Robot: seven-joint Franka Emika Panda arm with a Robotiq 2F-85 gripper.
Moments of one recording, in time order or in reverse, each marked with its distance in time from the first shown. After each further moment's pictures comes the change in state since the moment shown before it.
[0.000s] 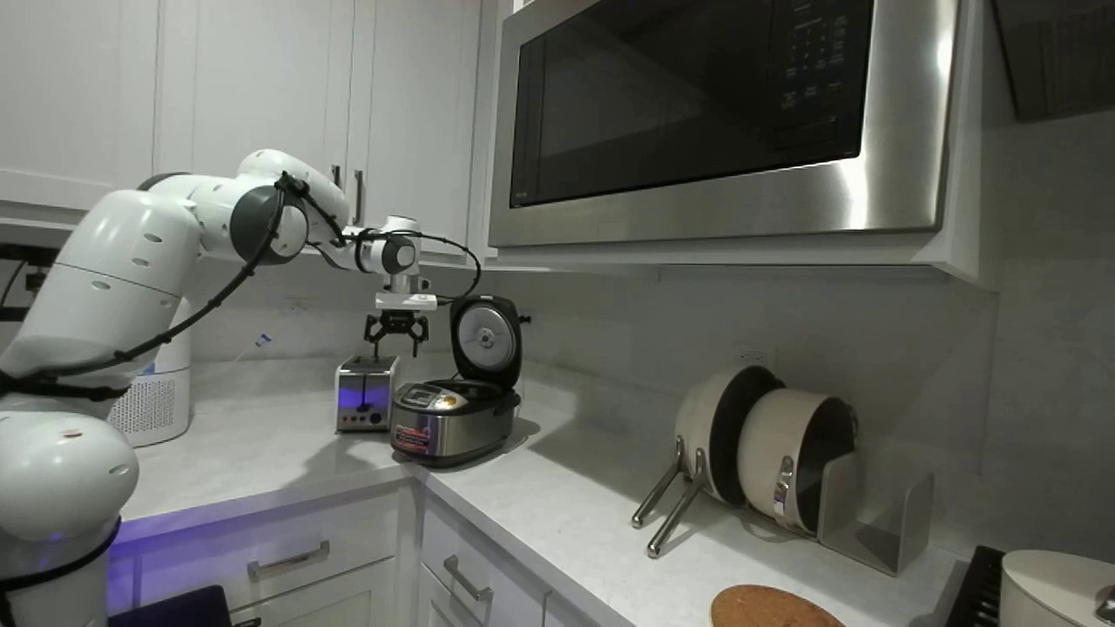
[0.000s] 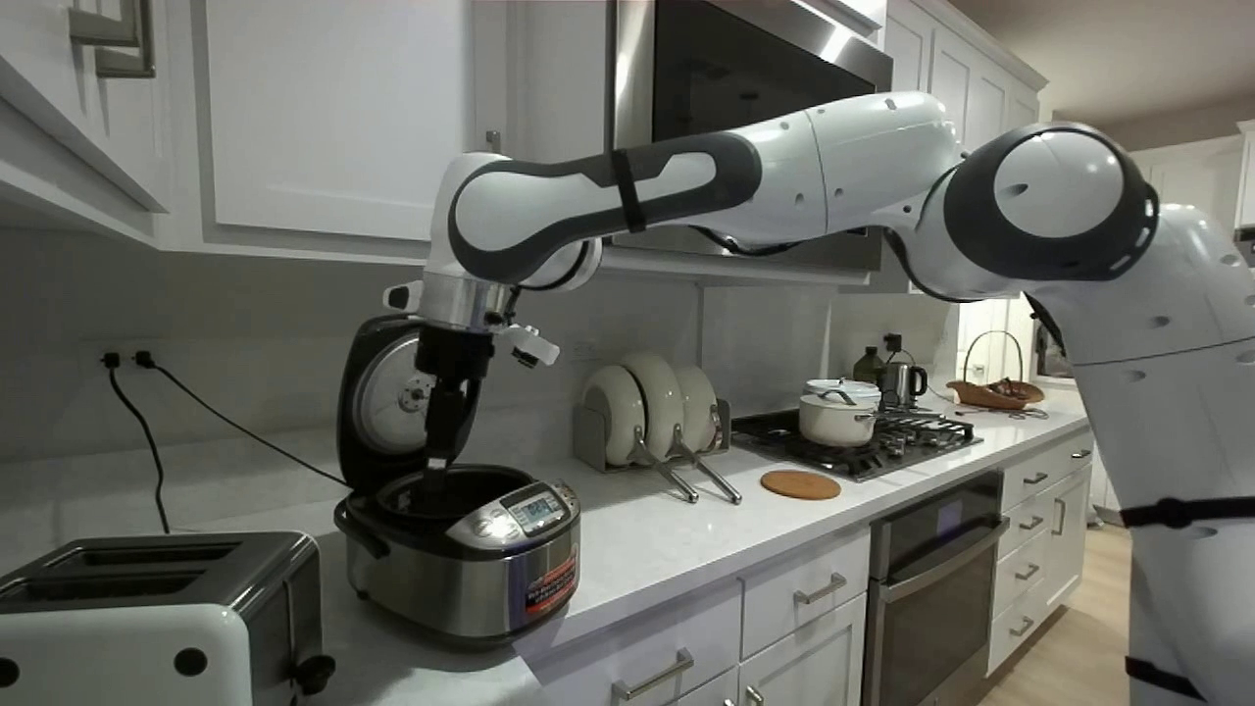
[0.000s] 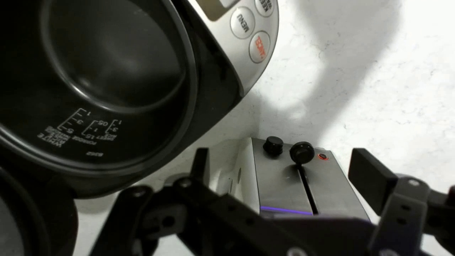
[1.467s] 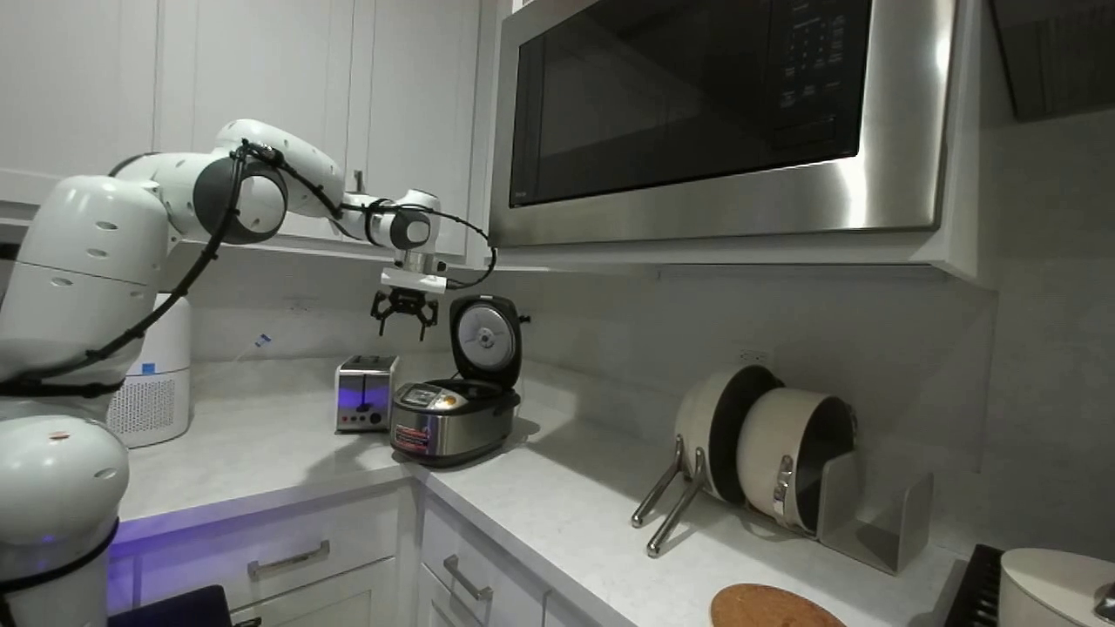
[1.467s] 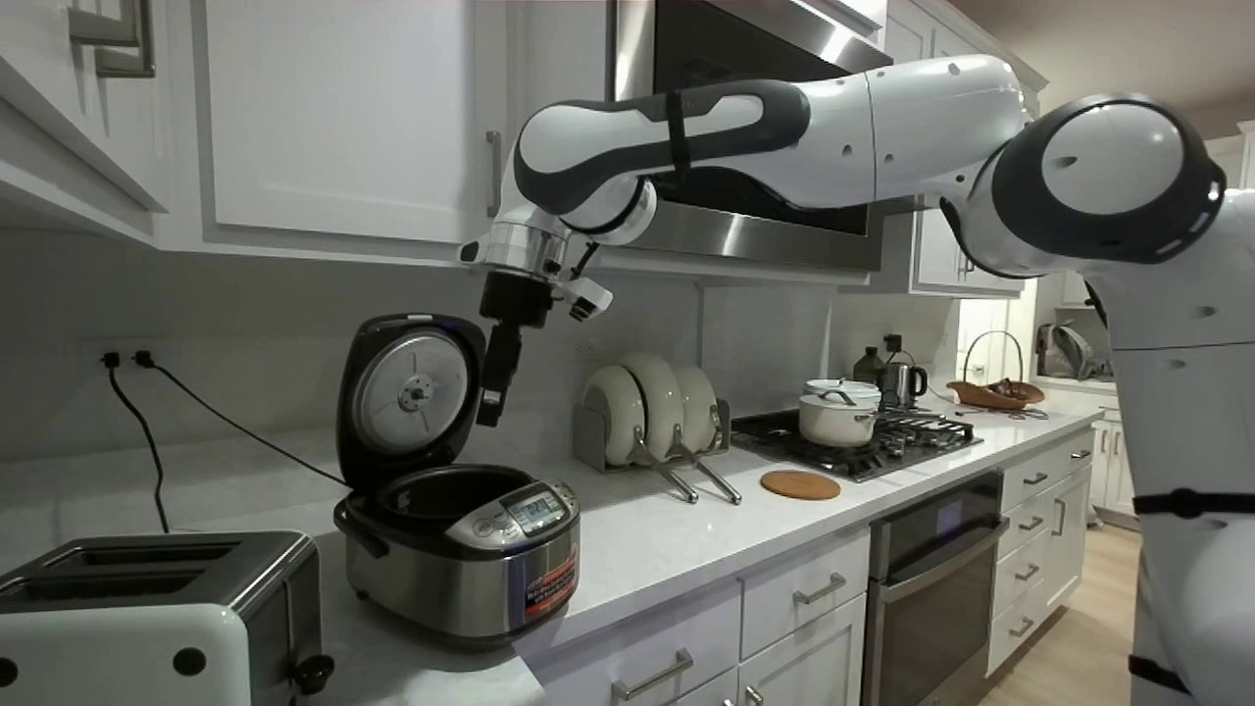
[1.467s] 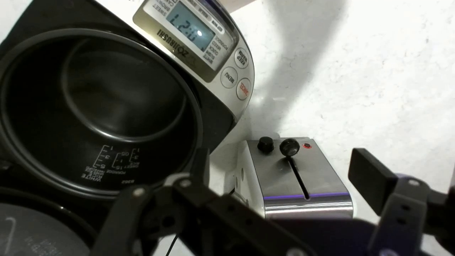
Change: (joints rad) arm -0.081 -0.130 -0.045 -0.031 0.174 -0.120 -0.002
